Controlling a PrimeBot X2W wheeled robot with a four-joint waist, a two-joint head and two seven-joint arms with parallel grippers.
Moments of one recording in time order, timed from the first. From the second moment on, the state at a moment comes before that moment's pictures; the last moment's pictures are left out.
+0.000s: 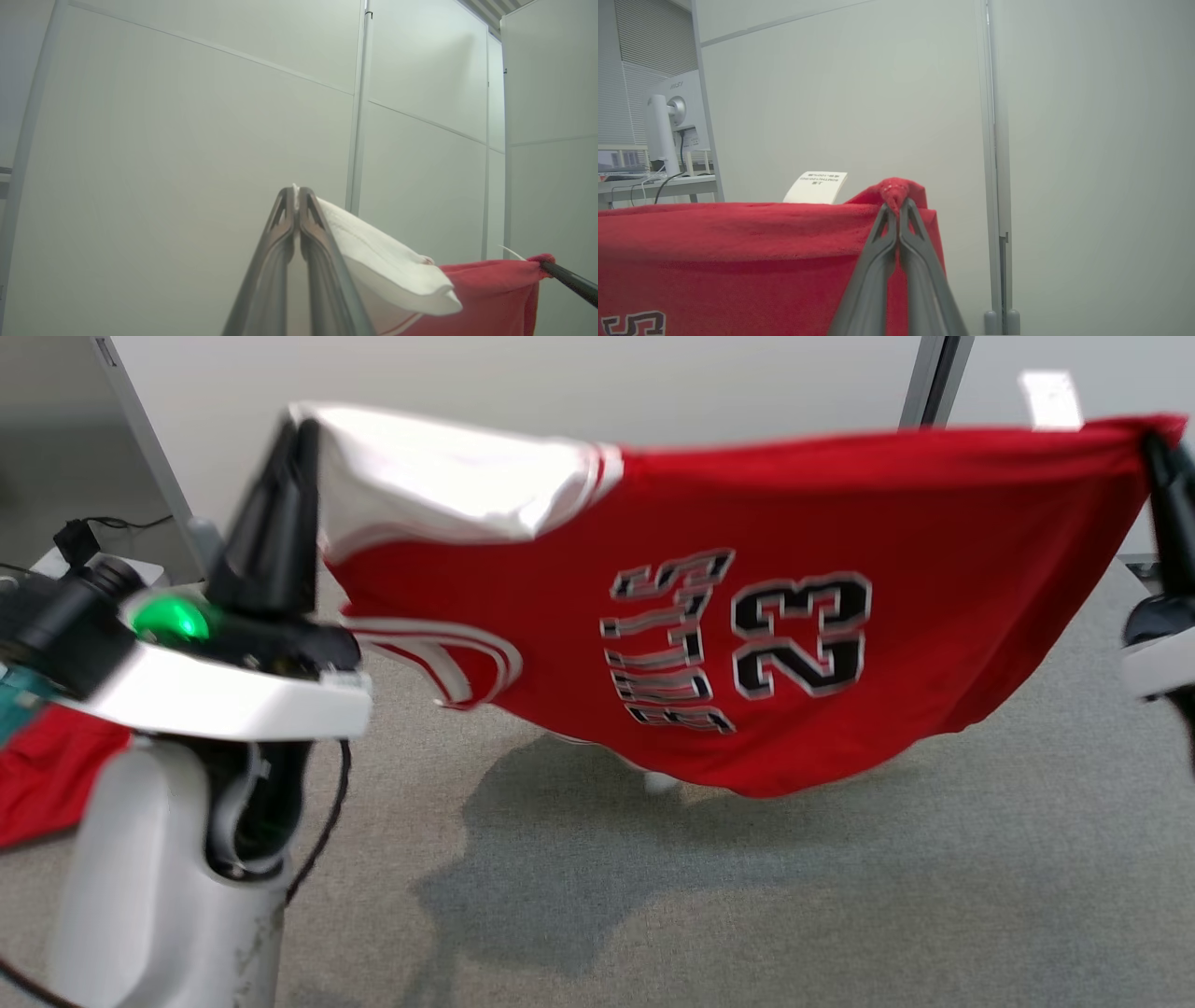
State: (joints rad) left arm -0.42 0.10 -0.09 -0.03 -0.48 -0.10 -0.09; right arm -0.53 -0.41 0.16 0.25 0.61 0.13 -0.14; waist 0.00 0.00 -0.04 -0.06
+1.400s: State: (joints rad) left arm -0.84 0.10 -0.54 0.79 -0.89 -0.12 -0.23; right arm -1.05 -0.28 0.17 1.26 0.34 0.13 -0.07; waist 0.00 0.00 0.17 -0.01
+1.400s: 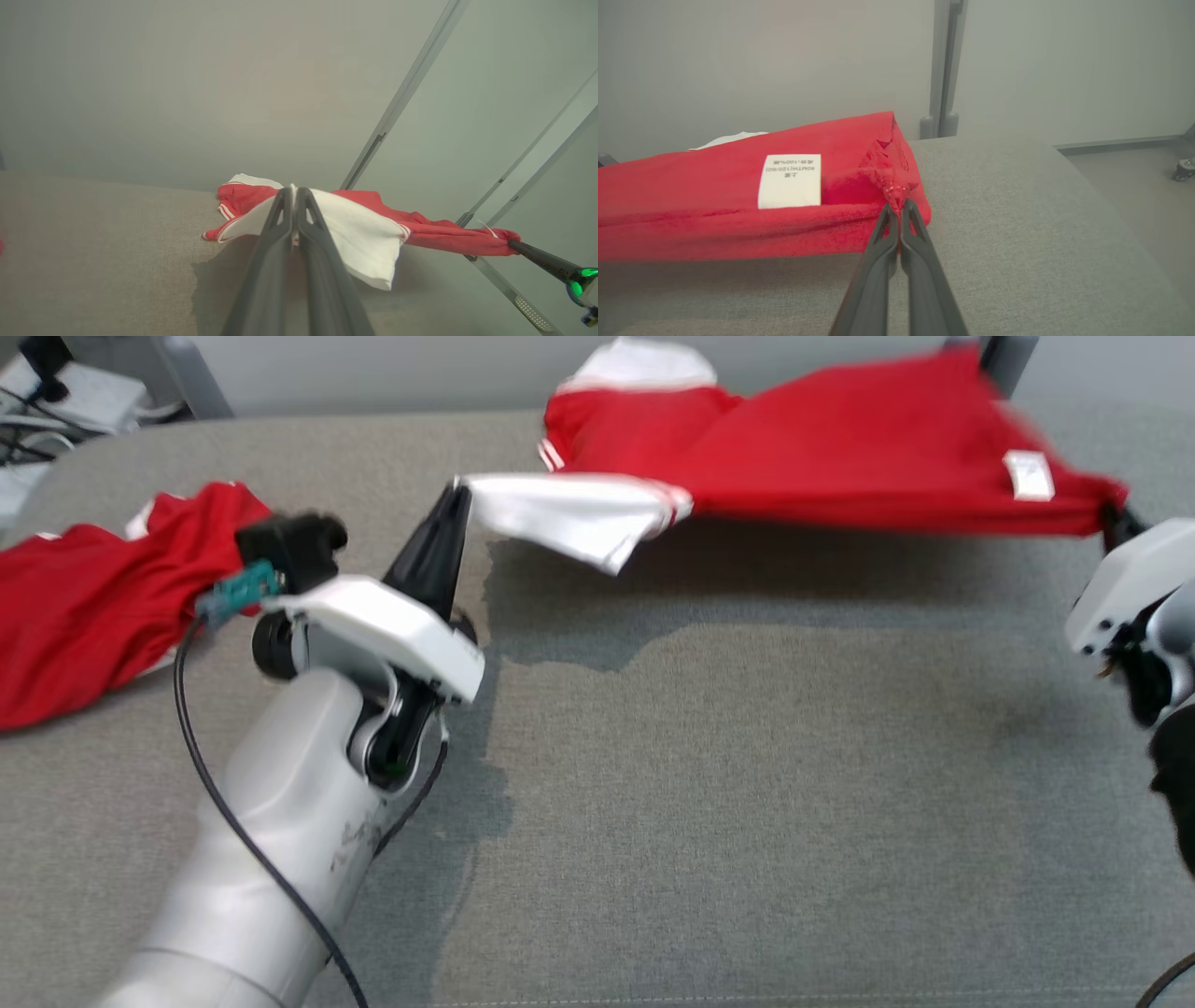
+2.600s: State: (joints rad) left arm -0.29 0.11 -0.50 0.61 -0.83 -0.13 -0.25; right arm -0.50 -0.39 0.32 0.97 0.90 0.13 -0.01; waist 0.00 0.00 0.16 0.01
